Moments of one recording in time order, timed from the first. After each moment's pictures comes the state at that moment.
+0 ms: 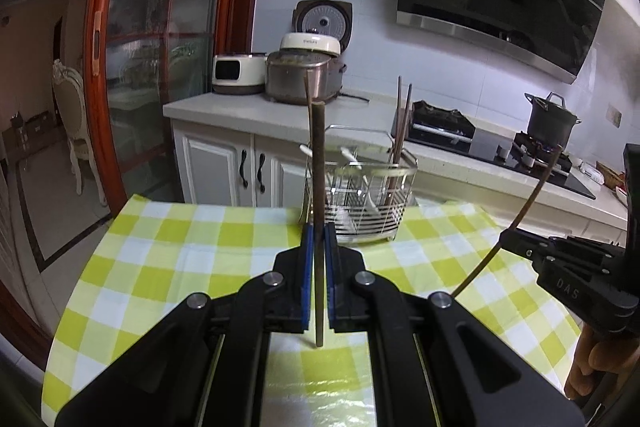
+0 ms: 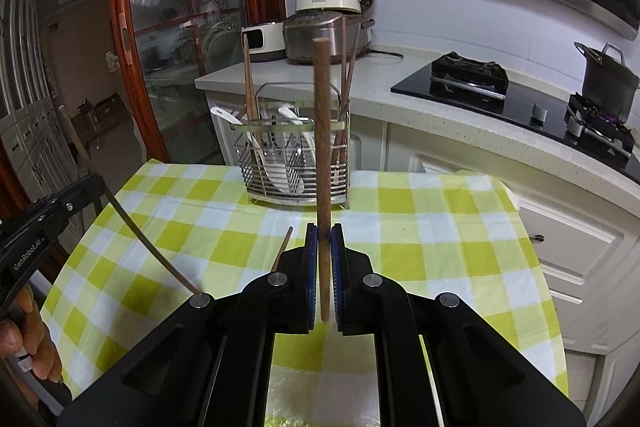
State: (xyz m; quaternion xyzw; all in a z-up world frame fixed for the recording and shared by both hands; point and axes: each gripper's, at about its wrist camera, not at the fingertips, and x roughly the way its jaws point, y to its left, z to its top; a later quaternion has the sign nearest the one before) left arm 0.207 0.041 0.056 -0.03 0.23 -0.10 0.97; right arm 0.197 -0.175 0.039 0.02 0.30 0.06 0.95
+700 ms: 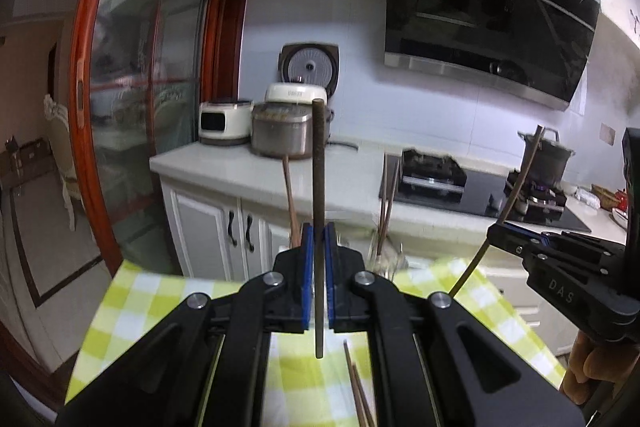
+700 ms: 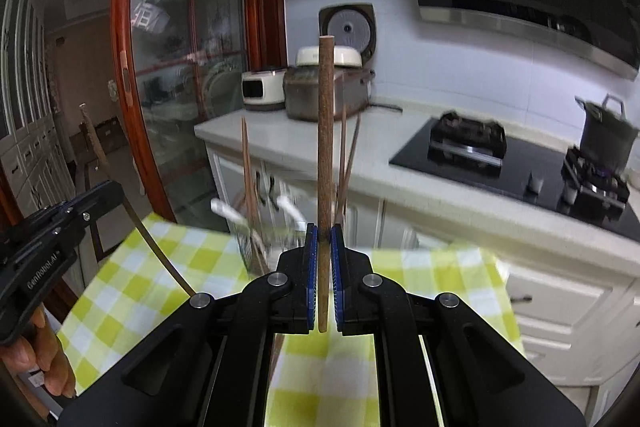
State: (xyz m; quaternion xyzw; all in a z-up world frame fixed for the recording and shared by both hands) left arm 0.253 0.020 0.137 -0.02 0.17 -0.11 0.98; right arm 0.242 -0.177 0.130 0.01 0.23 0.06 0.97
